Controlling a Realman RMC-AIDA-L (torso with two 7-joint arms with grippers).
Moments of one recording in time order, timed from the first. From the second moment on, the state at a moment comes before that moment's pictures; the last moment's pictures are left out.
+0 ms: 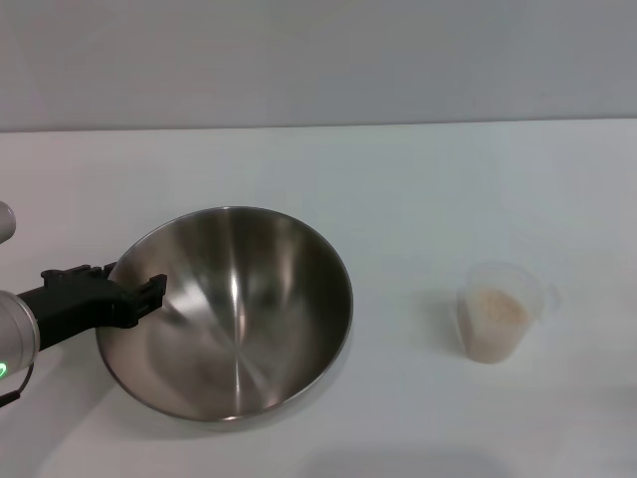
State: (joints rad) left arm 0.05 -2.06 -1.49 -1.57 2.30 -0.70 0.63; right arm 0.05 2.09 0.63 0.18 -1.92 -1.70 0.19
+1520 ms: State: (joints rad) left arm -0.03 -2.07 -1.61 -1.56 2.19 -0.86 0.56; right arm 0.05 2.09 0.61 0.18 -1.92 -1.70 0.19
